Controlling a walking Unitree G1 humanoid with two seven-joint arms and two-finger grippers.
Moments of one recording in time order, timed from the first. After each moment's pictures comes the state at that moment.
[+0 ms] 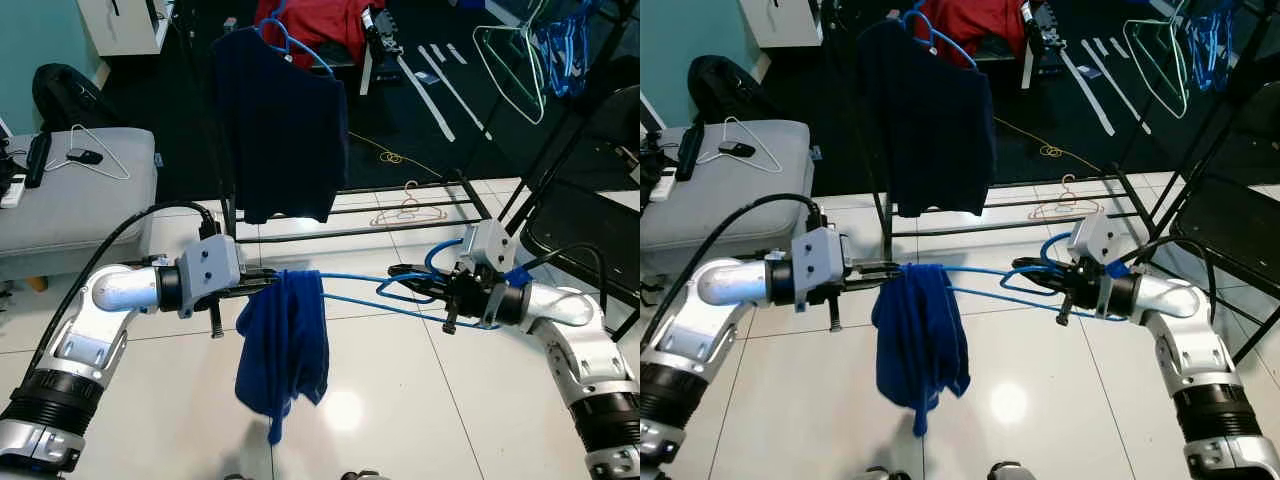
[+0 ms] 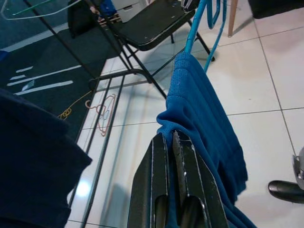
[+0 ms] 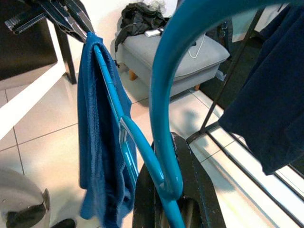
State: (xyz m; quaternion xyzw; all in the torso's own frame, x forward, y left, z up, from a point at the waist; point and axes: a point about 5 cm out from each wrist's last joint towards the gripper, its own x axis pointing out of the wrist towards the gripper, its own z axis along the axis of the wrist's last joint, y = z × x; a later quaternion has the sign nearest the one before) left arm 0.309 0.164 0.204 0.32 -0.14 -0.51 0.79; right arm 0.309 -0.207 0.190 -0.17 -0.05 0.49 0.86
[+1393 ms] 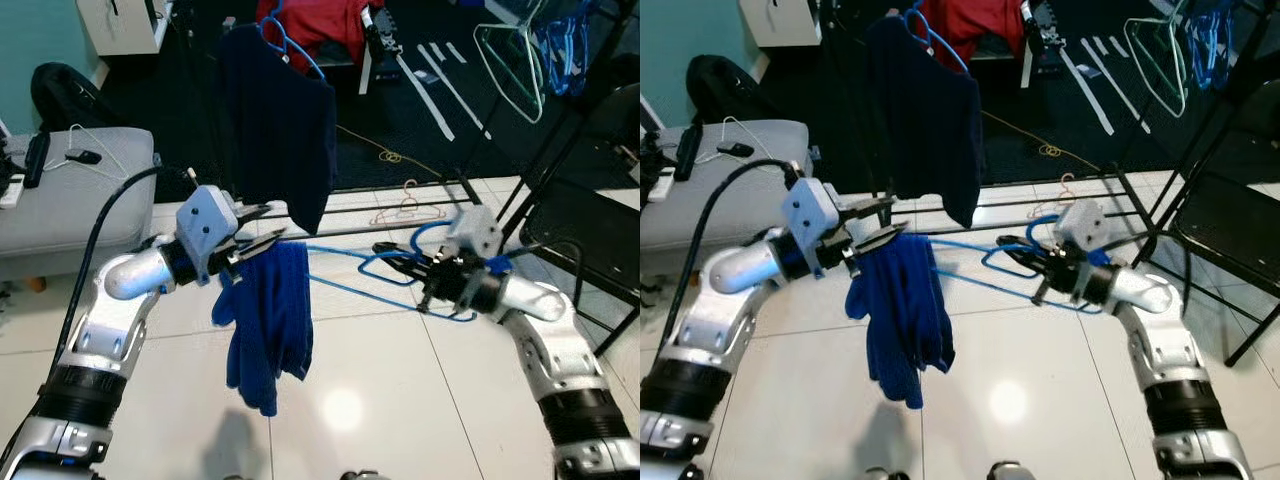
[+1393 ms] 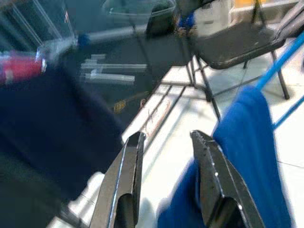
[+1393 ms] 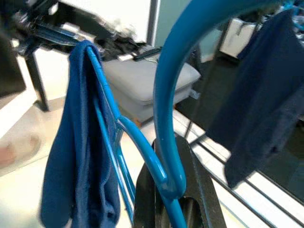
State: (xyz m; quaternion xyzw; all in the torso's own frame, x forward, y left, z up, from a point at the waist) left arm 0.326 0.168 0.209 0.24 -0.15 -0.33 0.90; right arm 0.322 -0.186 0.199 -0.15 -0.10 0.44 0.88
